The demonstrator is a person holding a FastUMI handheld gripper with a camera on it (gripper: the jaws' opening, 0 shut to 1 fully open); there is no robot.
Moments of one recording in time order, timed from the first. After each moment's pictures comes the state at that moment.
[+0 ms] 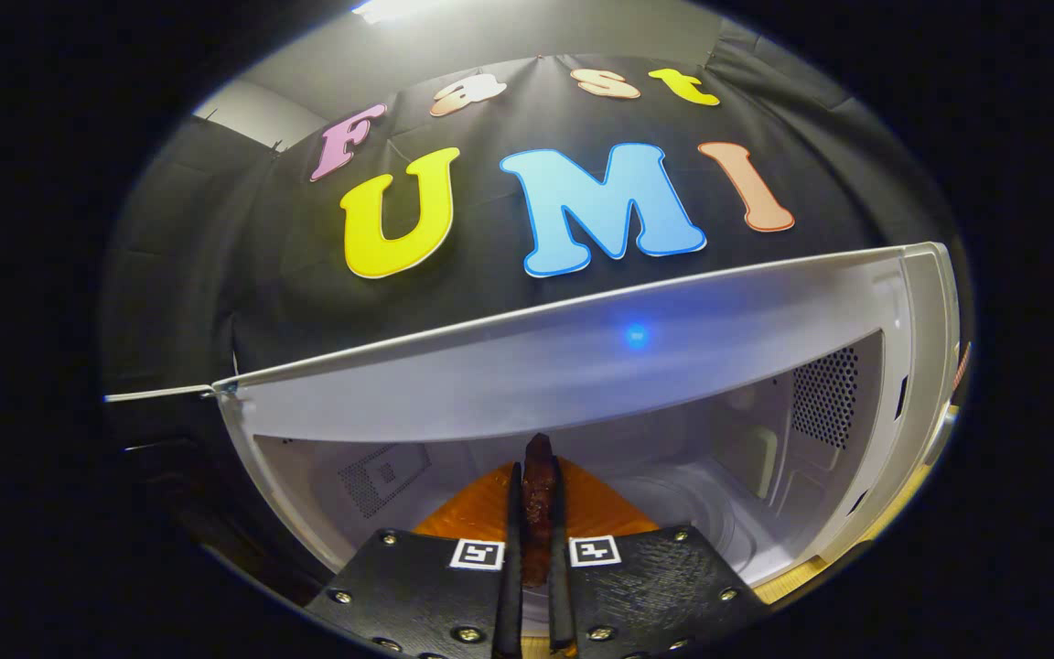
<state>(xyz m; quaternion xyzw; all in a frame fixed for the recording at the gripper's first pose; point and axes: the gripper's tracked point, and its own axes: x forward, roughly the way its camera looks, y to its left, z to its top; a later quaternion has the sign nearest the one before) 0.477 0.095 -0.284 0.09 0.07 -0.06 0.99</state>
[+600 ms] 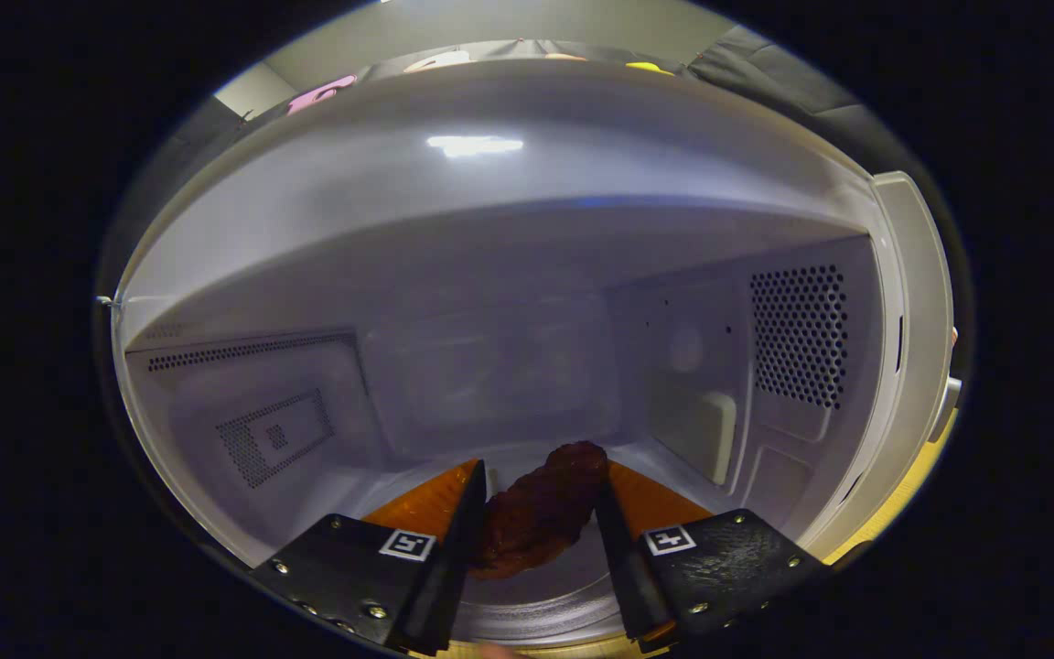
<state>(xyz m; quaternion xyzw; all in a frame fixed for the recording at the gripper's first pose) 0.489 0.048 -0.344 0.08 0.13 -0.15 0.98</state>
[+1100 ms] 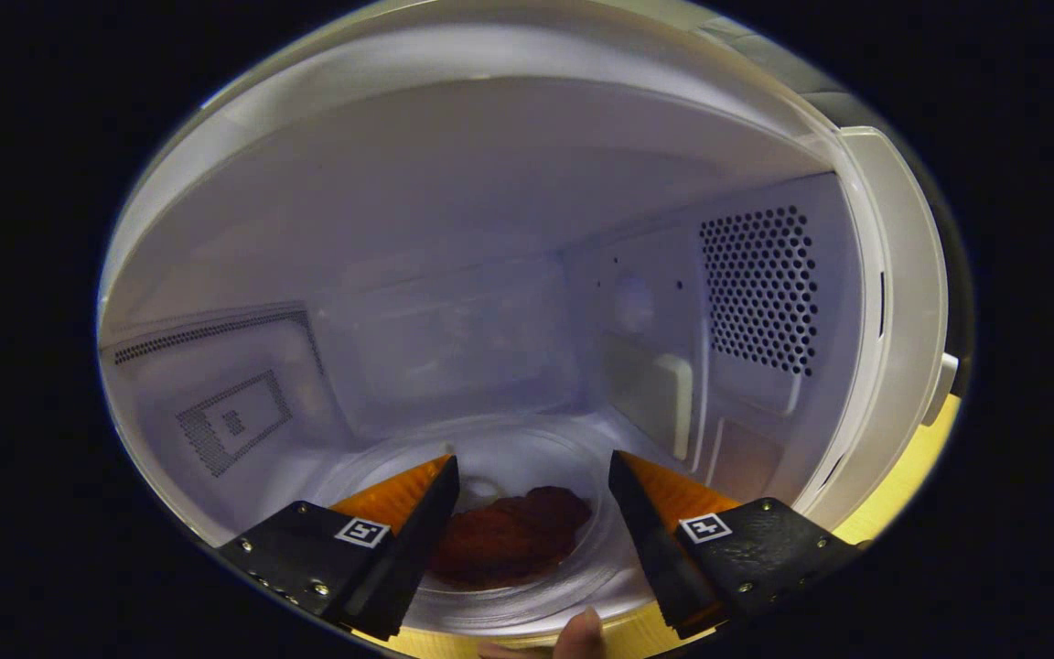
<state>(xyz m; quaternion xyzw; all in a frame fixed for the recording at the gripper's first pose) 0.475 0.038 -0.355 0.10 0.17 -0.18 0.97</state>
